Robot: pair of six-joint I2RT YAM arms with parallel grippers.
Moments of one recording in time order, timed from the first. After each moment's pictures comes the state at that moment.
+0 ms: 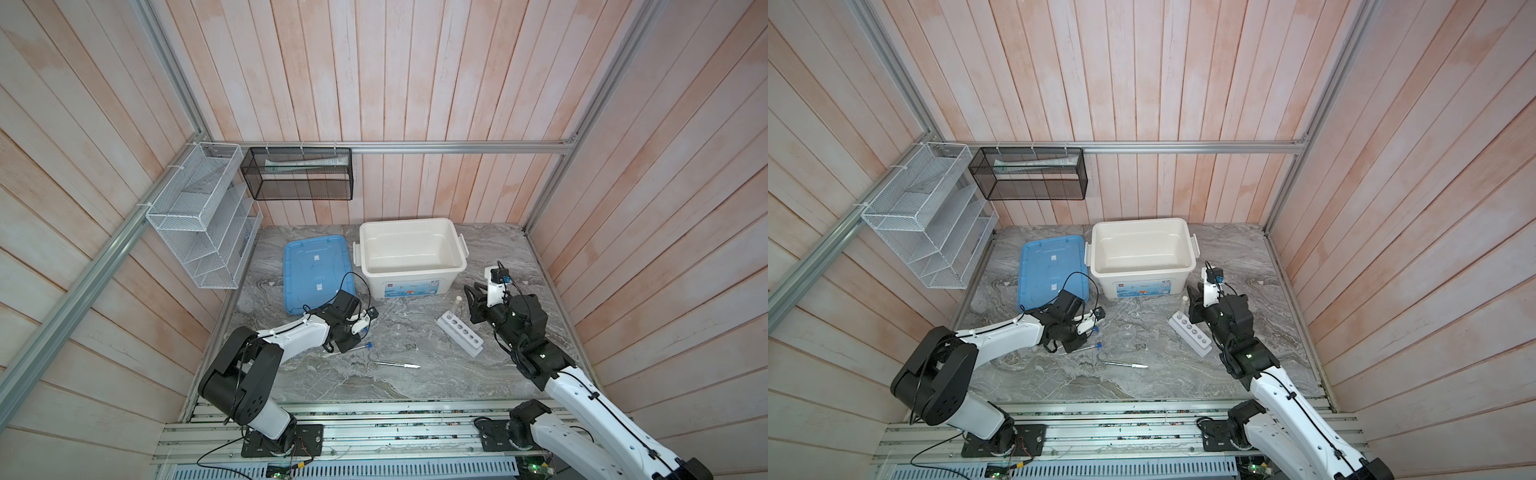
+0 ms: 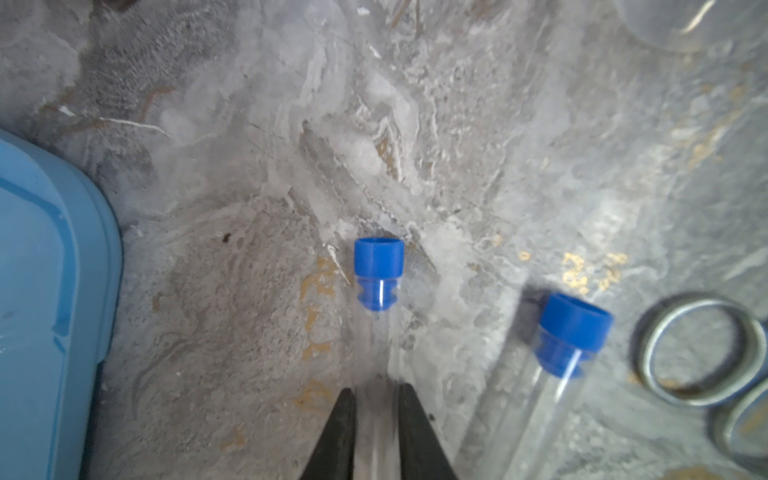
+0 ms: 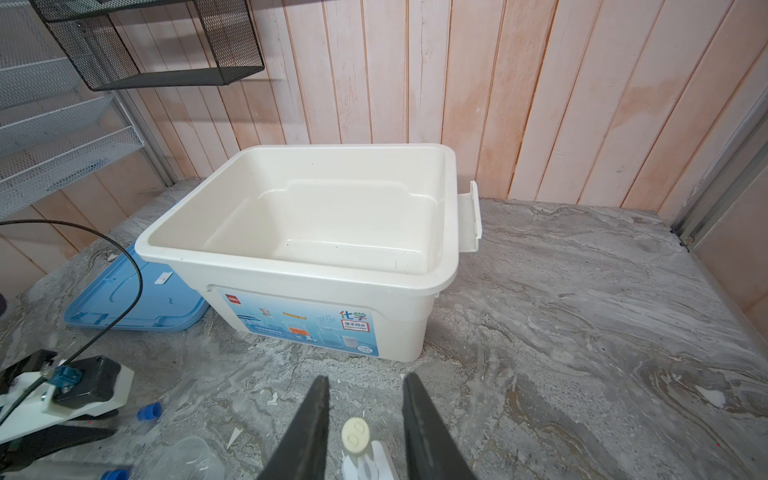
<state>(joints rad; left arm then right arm) -0.52 1.57 0.78 -0.39 0.02 0.55 0.43 0.80 0.55 0.02 0.05 0.14</state>
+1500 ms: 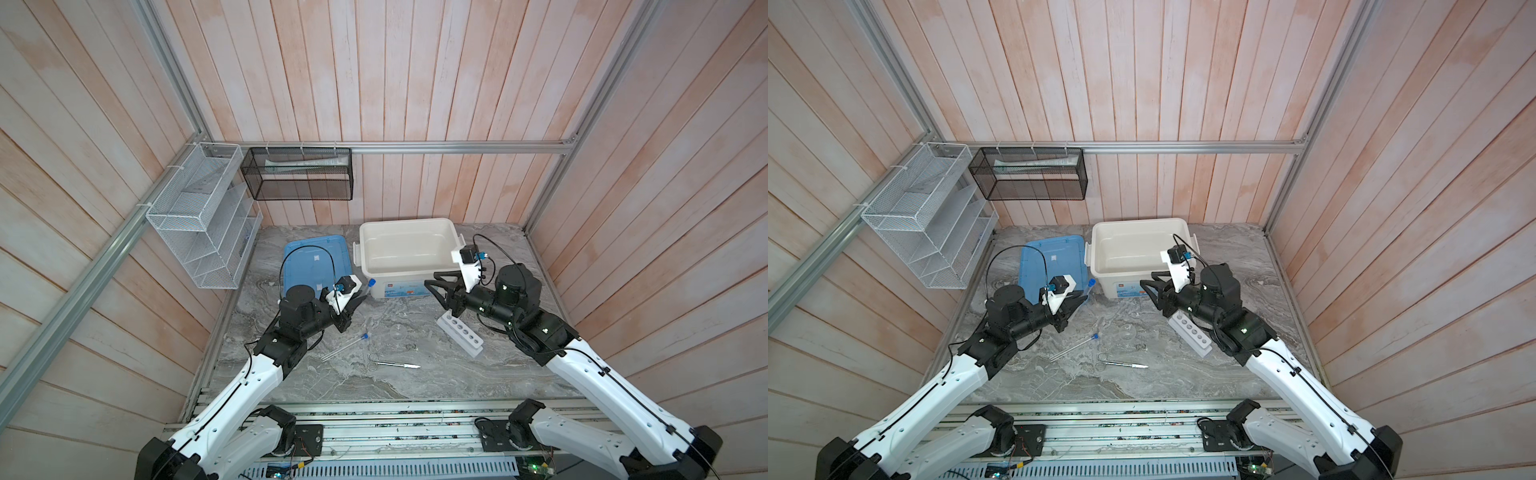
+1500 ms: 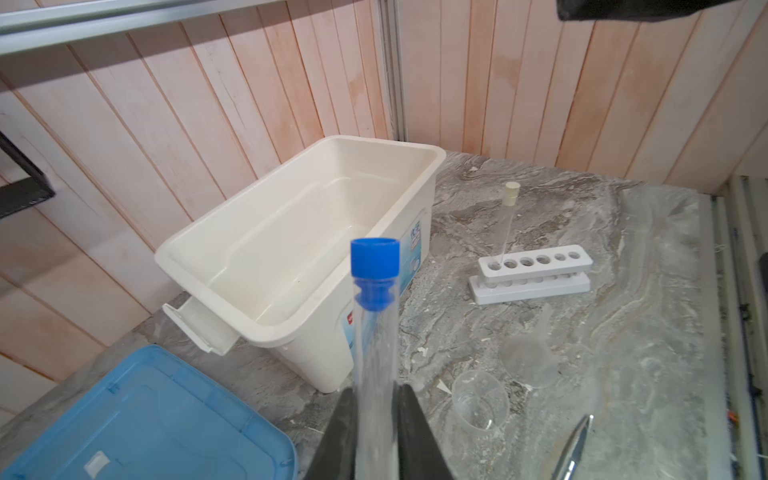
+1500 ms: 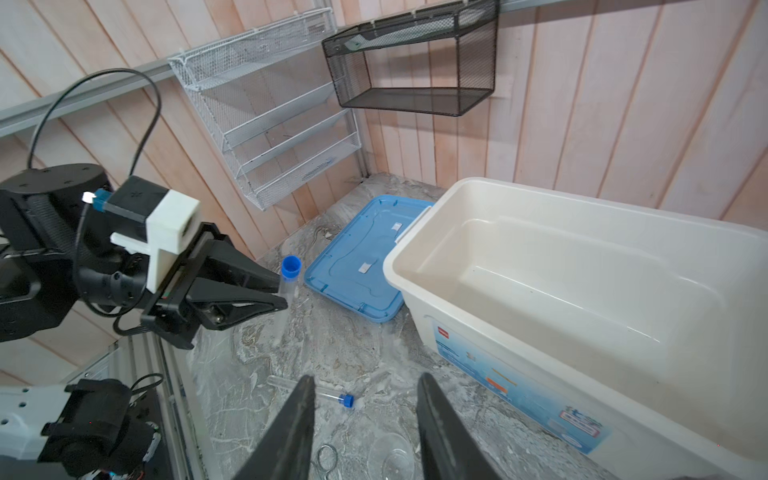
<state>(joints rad) -0.41 0.96 0.65 0.04 0.47 0.28 0.66 1.00 0.98 -0.20 -0.30 0.19</state>
